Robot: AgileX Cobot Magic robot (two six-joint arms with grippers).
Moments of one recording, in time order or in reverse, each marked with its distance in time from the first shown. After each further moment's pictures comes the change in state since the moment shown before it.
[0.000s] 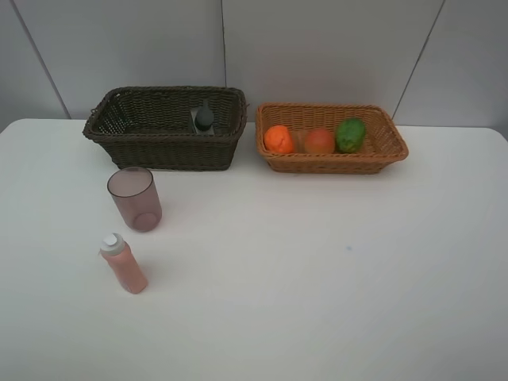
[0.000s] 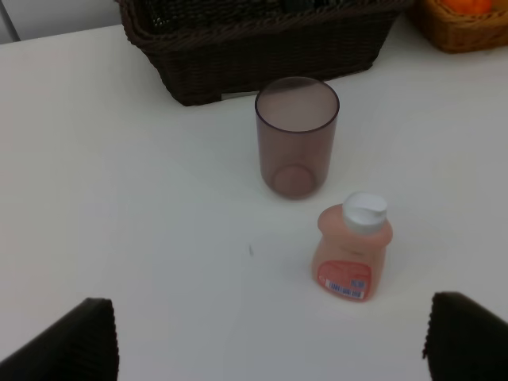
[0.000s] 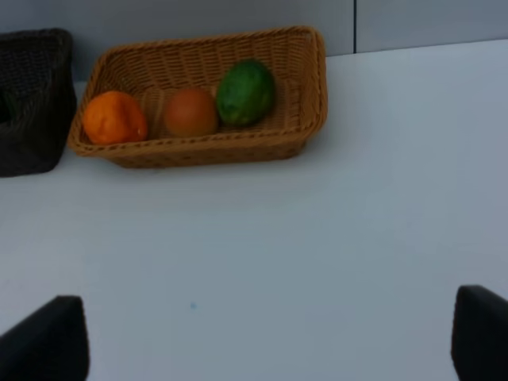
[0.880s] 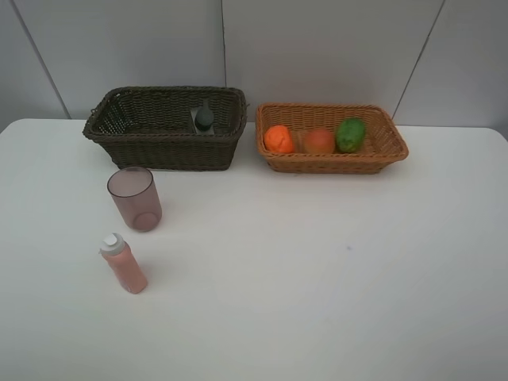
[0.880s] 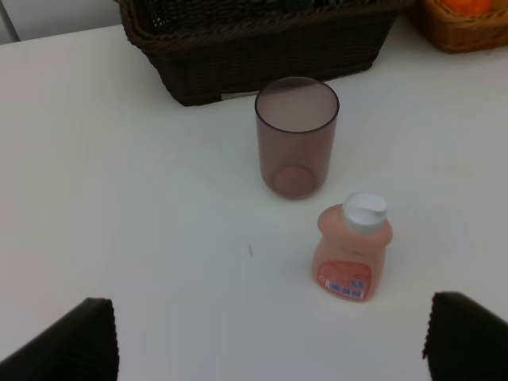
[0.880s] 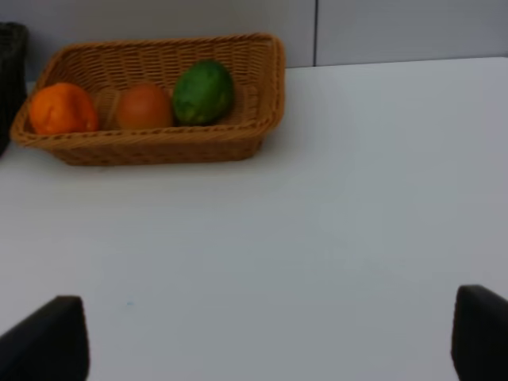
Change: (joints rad) left arm 0.000 0.000 0.000 0.000 0.000 0.000; right arm -0.084 -0.188 0.159 -0.030 -0.032 -0.080
